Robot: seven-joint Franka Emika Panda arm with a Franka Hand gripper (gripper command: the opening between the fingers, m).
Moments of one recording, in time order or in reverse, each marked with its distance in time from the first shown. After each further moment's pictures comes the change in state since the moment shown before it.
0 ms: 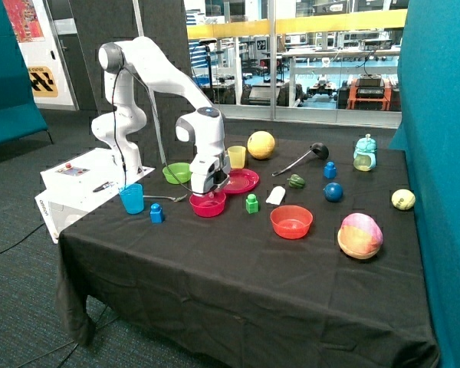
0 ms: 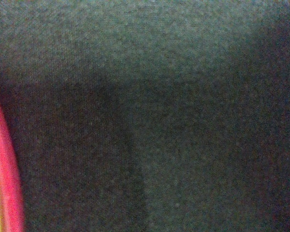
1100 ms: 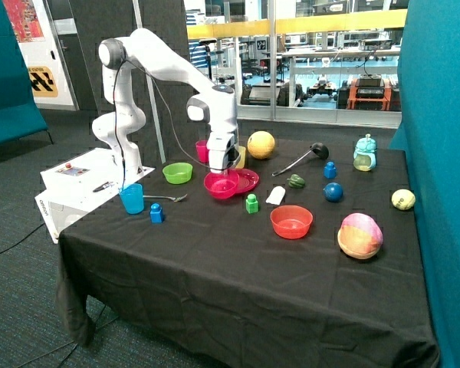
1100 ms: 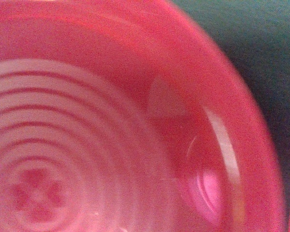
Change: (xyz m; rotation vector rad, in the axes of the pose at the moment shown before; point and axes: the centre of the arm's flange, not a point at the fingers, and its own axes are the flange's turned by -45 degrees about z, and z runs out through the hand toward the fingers) arm 0.018 -0.077 -0.056 -0.010 0.009 -0.175
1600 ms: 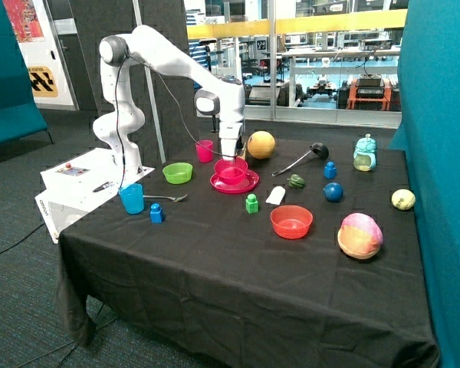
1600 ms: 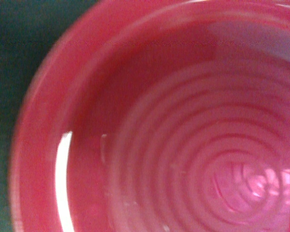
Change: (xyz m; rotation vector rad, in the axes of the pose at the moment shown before) arm 0.001 -0.080 -0.007 0.007 -0.008 -0.136
